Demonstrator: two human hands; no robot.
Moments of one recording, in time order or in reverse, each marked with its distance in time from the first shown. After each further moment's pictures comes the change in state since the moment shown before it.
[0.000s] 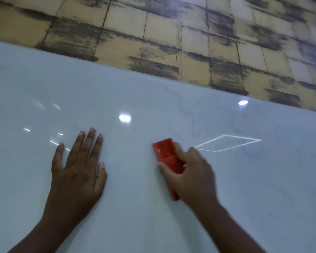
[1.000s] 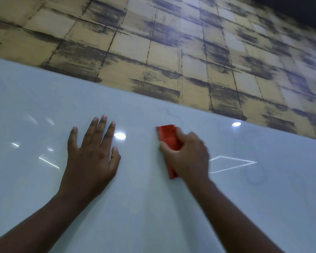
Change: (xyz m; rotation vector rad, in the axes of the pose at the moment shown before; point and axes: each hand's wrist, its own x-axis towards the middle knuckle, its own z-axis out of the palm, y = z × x) left_hand 0.094 -0.004 0.032 -0.008 0.068 -0.024; right_hand 0.104 -0.021 0.004 -0.014 0.191 -0.015
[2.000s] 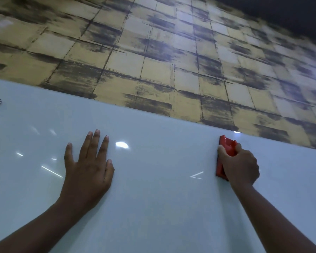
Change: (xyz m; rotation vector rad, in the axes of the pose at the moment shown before) left_hand 0.004 0.014 -0.004 0.010 0.022 -0.007; right_hand 0.055 0.152 -0.043 -0.127 0.310 0.384
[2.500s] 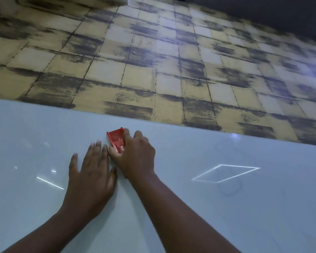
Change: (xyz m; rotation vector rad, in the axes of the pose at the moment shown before) left_hand 0.006 0.056 0.013 0.097 -0.044 0.091; right_hand -0.102 -0.170 0.025 0.199 -0.311 -0.631
